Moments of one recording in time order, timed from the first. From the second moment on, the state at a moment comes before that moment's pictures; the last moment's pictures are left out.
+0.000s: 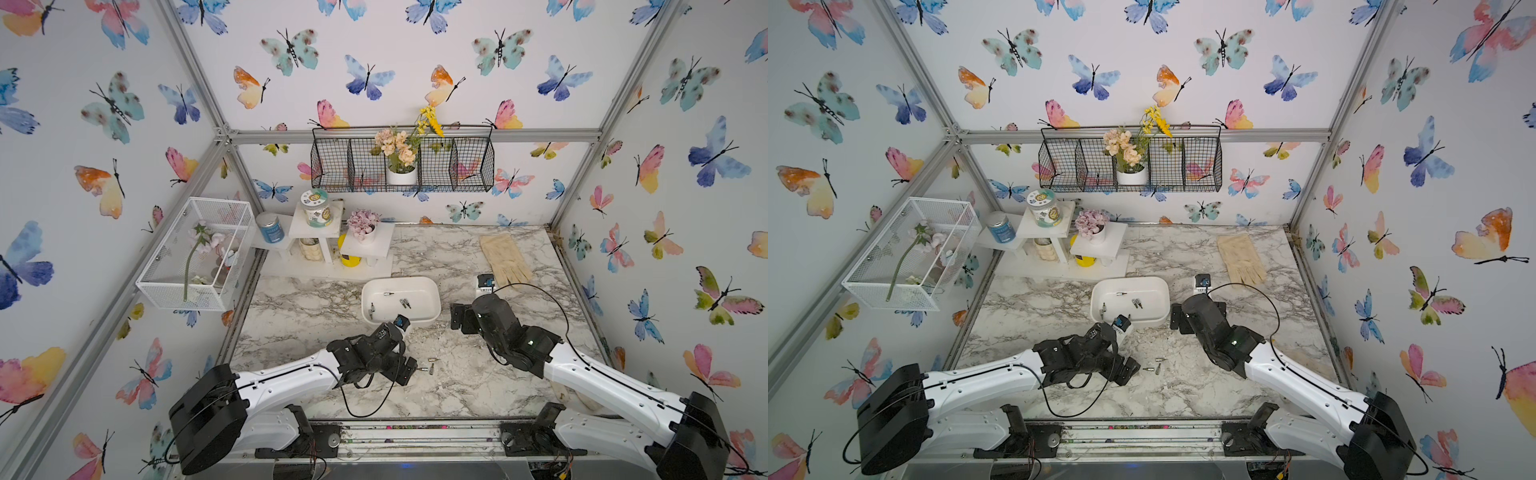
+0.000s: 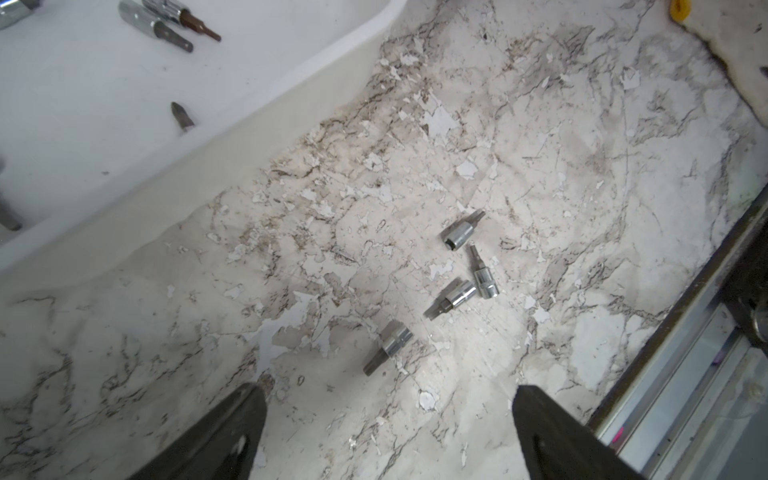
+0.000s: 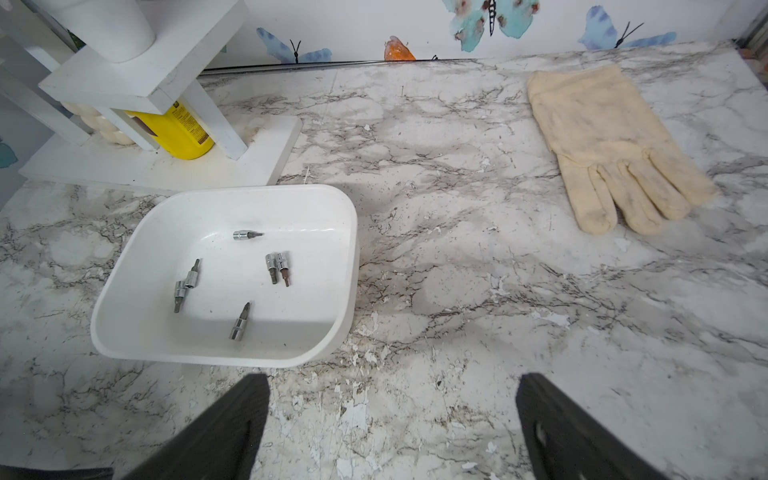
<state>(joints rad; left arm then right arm) -1.00 1.26 0.65 -0.30 0.01 -0.37 0.82 1.08 0.74 -0.33 0.46 0.51</state>
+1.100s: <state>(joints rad) -1.06 1.53 0.74 -0.29 -0.03 -0.29 0.82 1.03 0.72 -0.33 0.49 0.53</state>
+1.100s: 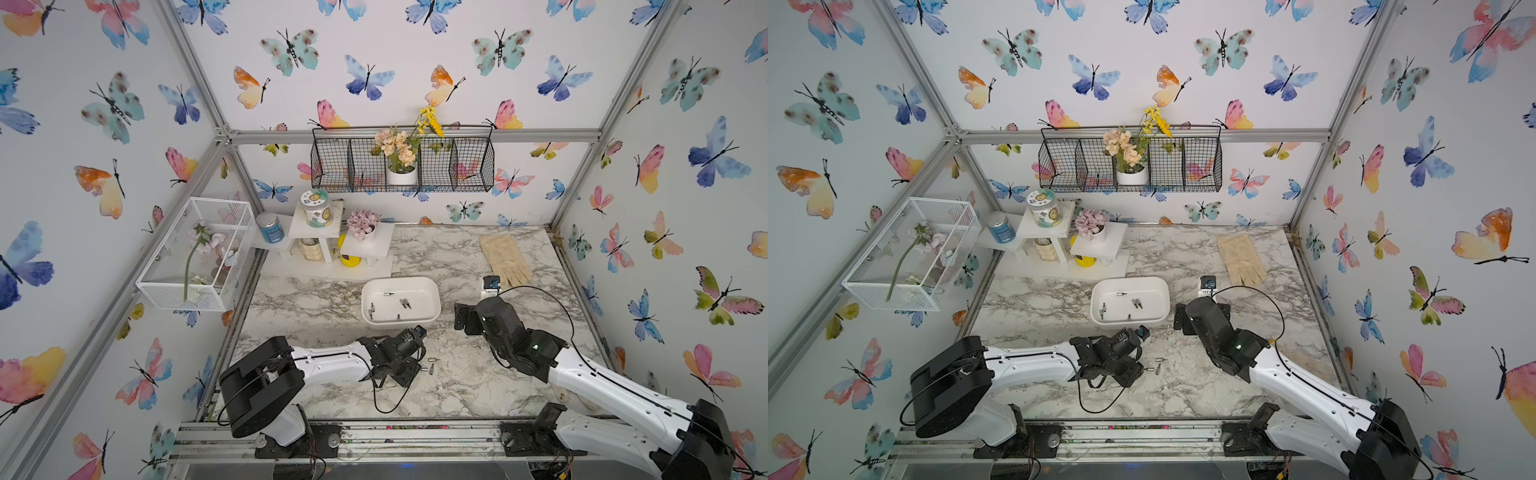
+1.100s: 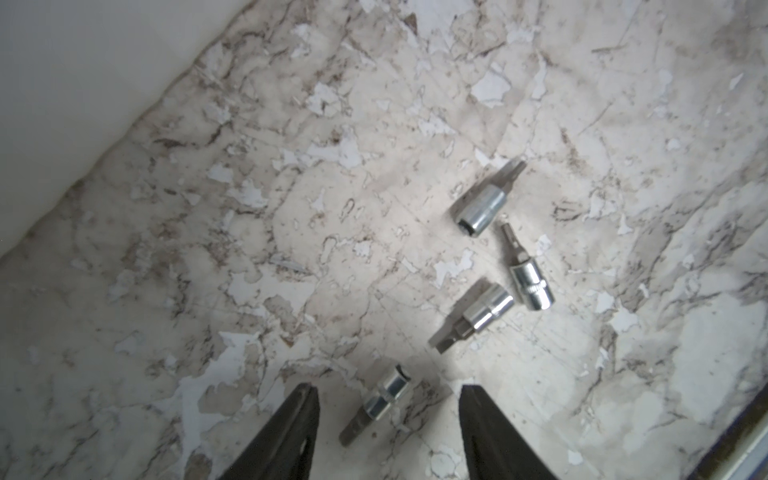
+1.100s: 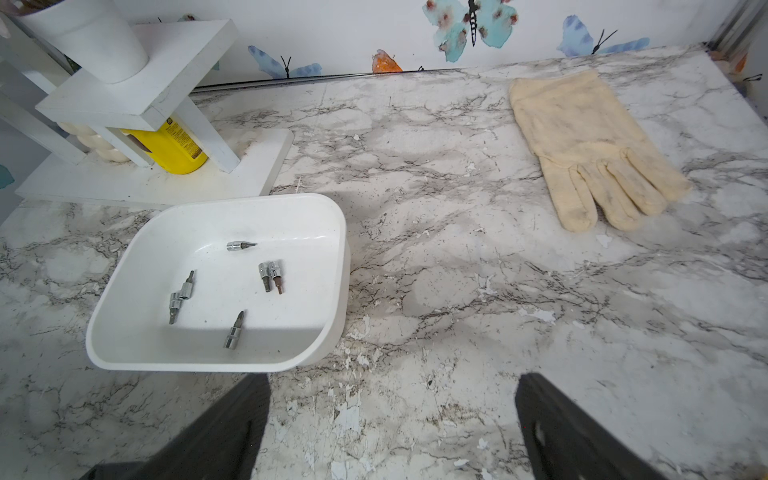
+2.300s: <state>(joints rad) -1.08 1.58 0.76 -0.31 -0.10 -0.34 0.82 1.03 0.71 -0.33 0.49 0.53</state>
